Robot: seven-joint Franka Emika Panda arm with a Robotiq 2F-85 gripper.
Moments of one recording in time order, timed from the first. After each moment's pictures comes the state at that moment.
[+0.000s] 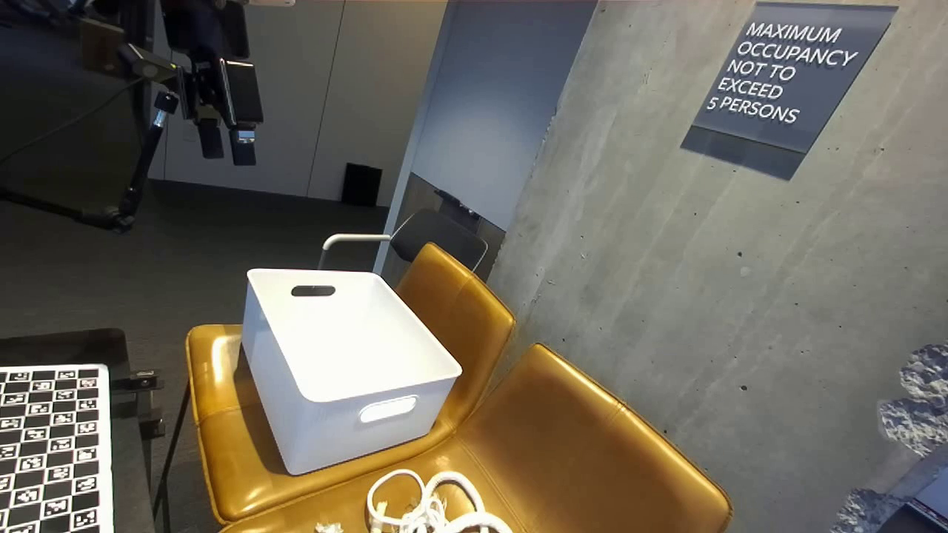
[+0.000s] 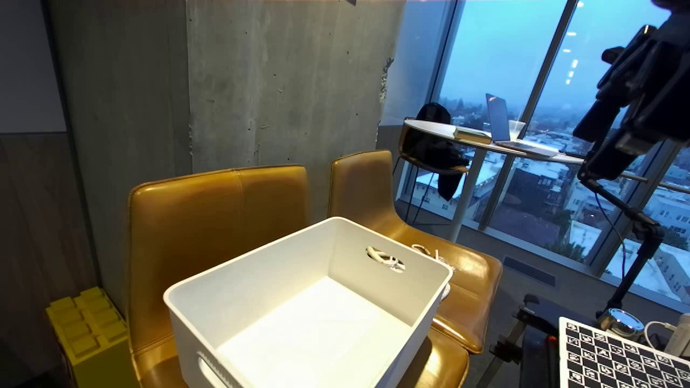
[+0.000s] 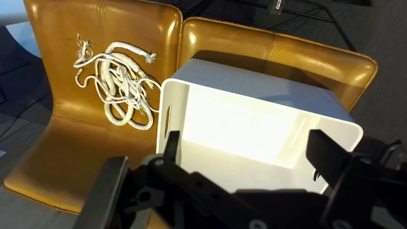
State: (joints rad) arm 0.06 -0.54 0.32 -2.50 -0.14 2.11 0.24
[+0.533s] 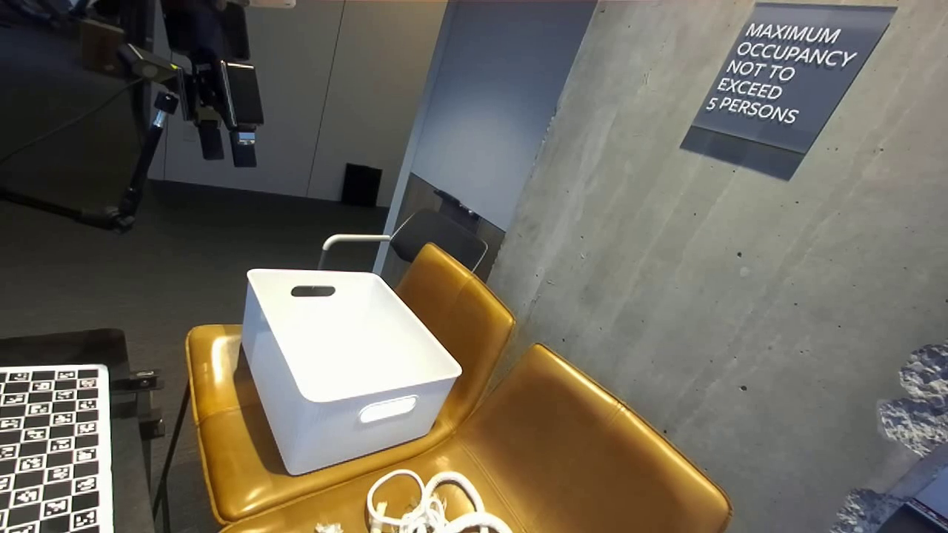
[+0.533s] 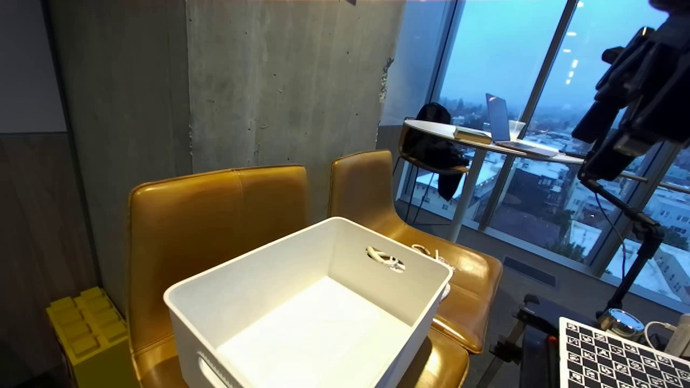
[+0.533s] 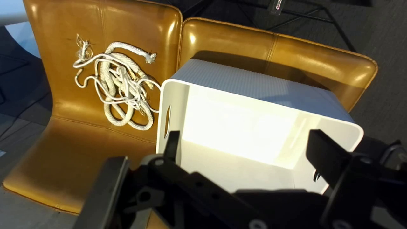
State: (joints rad) arm 0.06 -0.54 0.32 -2.50 -0.14 2.12 0.24
